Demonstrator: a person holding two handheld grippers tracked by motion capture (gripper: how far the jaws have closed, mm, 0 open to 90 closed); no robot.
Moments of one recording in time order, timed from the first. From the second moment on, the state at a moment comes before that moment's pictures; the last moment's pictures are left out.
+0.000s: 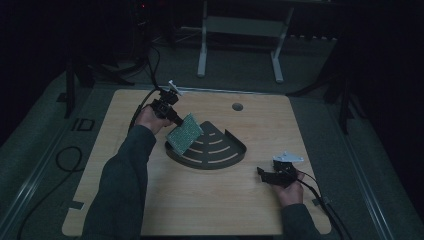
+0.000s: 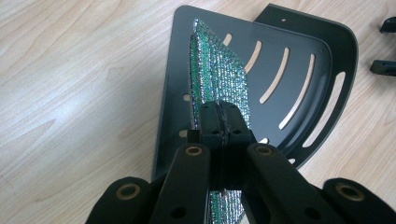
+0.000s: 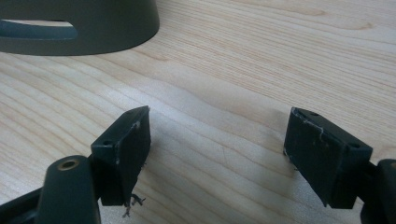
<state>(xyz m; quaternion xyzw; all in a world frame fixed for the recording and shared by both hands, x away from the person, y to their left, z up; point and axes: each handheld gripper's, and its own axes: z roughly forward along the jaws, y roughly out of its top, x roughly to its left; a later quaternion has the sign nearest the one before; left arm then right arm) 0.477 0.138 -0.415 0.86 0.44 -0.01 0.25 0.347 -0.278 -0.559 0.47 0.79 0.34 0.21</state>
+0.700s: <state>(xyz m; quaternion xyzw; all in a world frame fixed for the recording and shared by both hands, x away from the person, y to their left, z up) 0.490 0.129 -0.440 0.88 0.43 0.01 0.21 0.347 -0.278 -0.559 0.47 0.79 0.34 0.21</state>
